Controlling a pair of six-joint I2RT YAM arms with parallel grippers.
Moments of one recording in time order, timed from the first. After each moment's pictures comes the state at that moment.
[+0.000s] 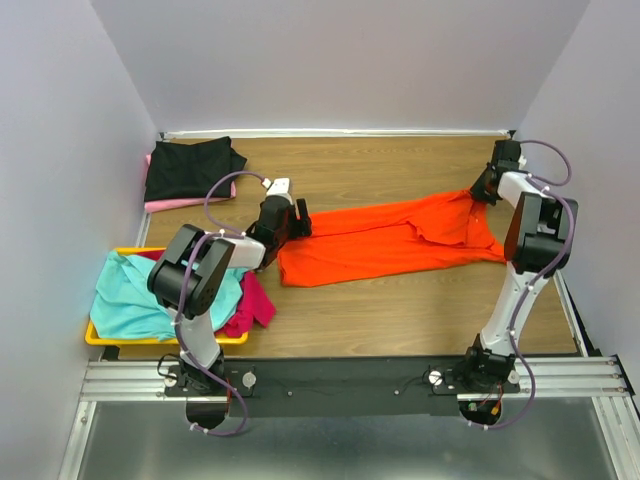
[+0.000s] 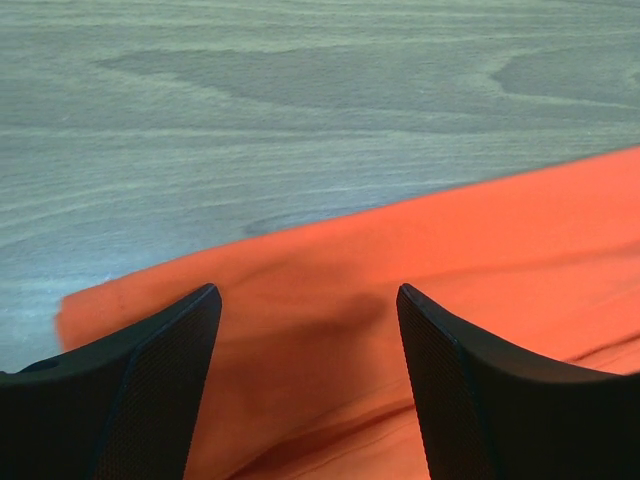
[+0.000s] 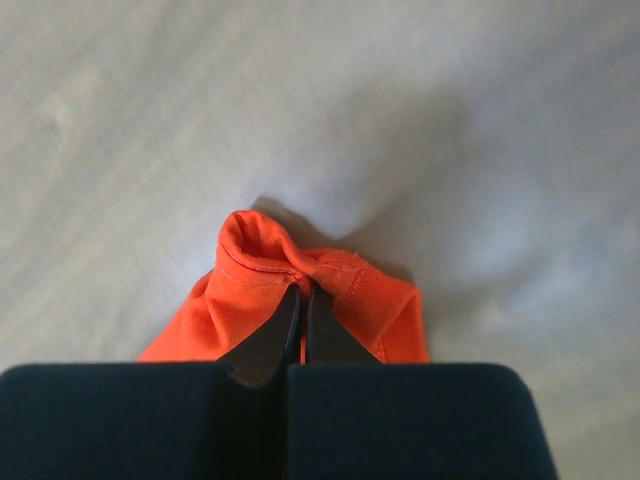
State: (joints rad) left arm -0.45 1.82 0.80 0.52 -0.12 -0.42; right arm -0.21 2.11 1.48 -0.30 0.09 0.44
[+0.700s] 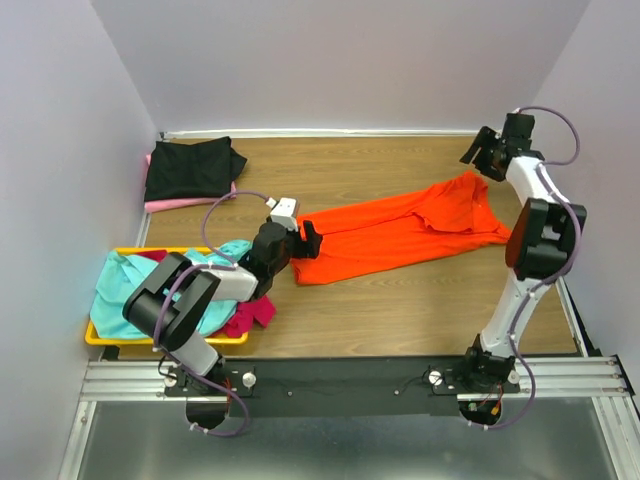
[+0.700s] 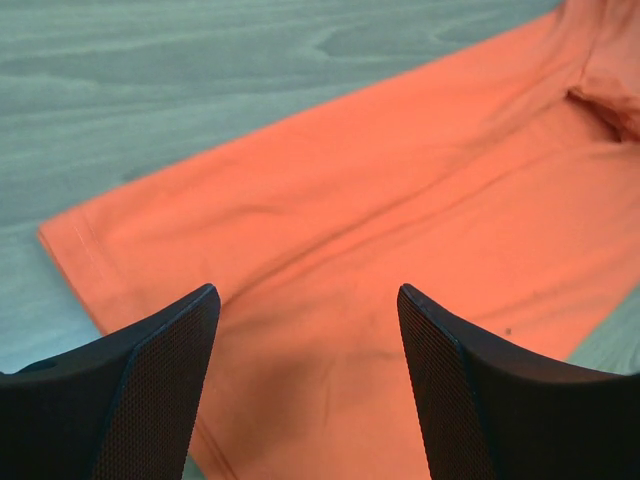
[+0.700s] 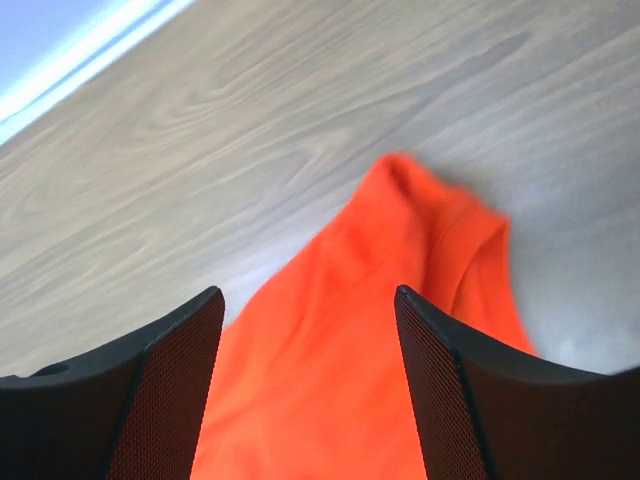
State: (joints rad) left arm -0.57 1.59 0.54 0.74 -0.08 -0.37; right arm -0.19 2.11 1.71 -0.34 -0.11 0.36
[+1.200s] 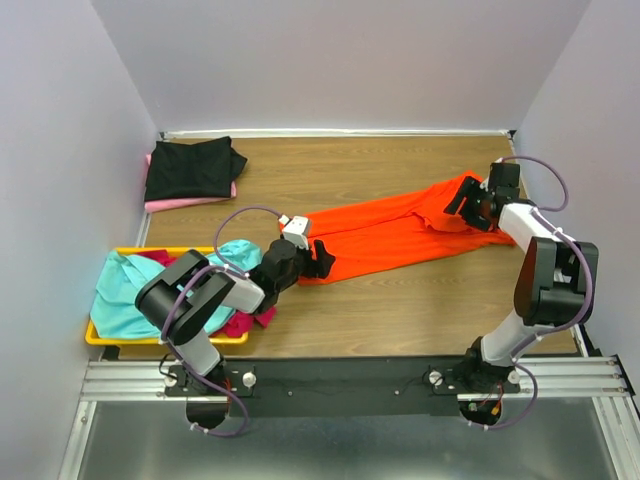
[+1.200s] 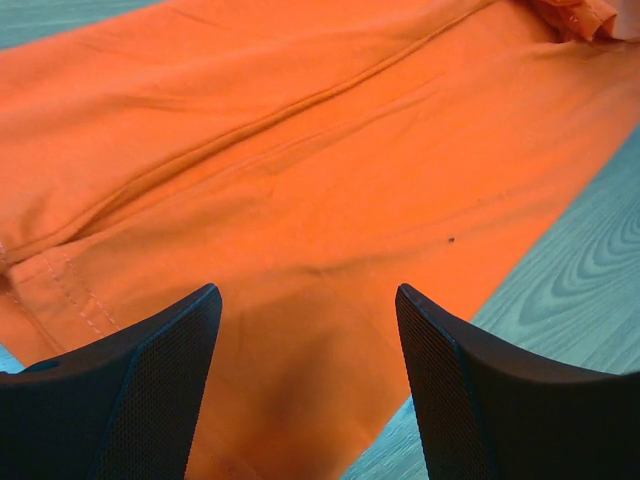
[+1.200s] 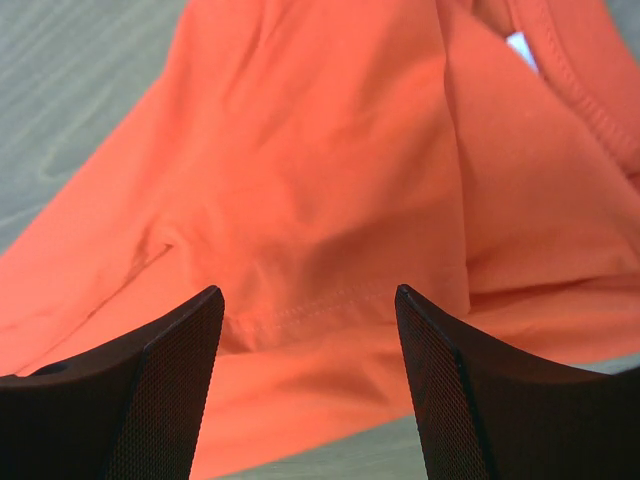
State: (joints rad) left arm -0.68 1.65 0.43 0.87 -0.03 -0.43; right arm -0.13 1.66 1.07 -0.25 -0.14 0.37
